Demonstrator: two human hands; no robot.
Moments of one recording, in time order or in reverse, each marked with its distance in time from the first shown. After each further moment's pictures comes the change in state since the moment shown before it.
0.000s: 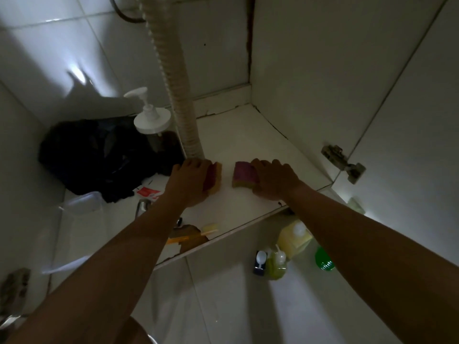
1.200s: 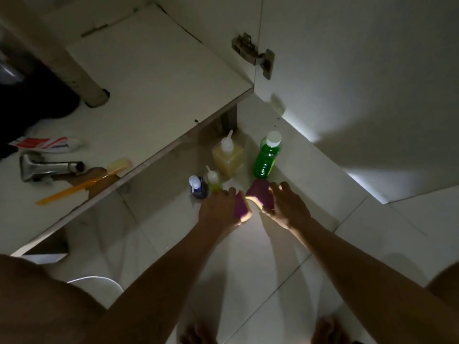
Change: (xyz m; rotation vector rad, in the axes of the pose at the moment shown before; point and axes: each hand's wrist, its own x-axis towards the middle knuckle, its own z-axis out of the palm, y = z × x) left_hand -0.119 0.261 0.158 -0.141 -0.281 0.269; right_hand -0.264 0.081 0.204 0.405 -0.162 0.516
